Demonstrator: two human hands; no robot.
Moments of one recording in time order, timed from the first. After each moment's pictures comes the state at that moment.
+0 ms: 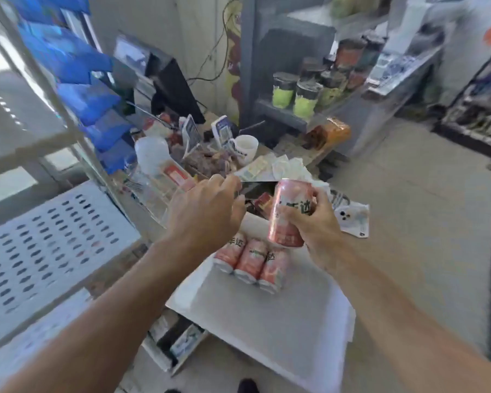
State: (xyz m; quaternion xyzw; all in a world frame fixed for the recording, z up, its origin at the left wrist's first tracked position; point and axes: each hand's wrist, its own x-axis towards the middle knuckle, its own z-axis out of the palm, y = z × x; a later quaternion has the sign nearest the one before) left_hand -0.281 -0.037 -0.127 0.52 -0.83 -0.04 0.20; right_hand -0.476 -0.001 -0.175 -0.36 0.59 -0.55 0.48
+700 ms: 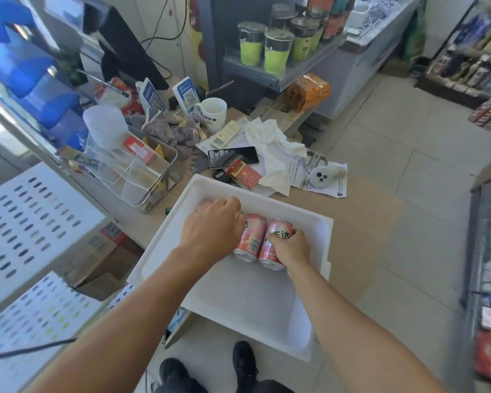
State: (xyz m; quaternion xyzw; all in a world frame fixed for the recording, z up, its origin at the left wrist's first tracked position) left_hand -0.343 -0.009 -0.224 0.53 -0.84 -0.11 0.06; right_hand -0.508 0.031 -0.347 -0.19 0.83 -0.34 0.39
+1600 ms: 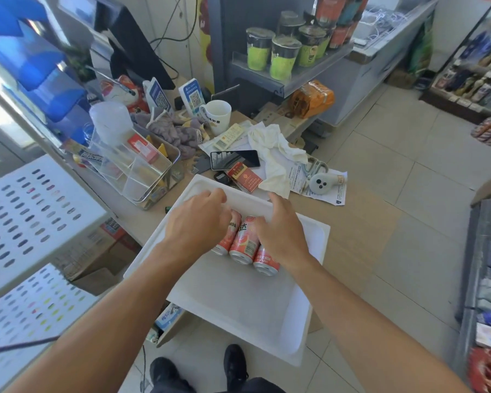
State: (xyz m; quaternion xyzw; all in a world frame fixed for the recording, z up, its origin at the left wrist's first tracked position) left_hand -0.330 -0.016 -0.212 0.58 -0.80 -0.10 0.09; right_hand -0.493 0.026 -0.252 -0.54 0.74 -0.30 0.25
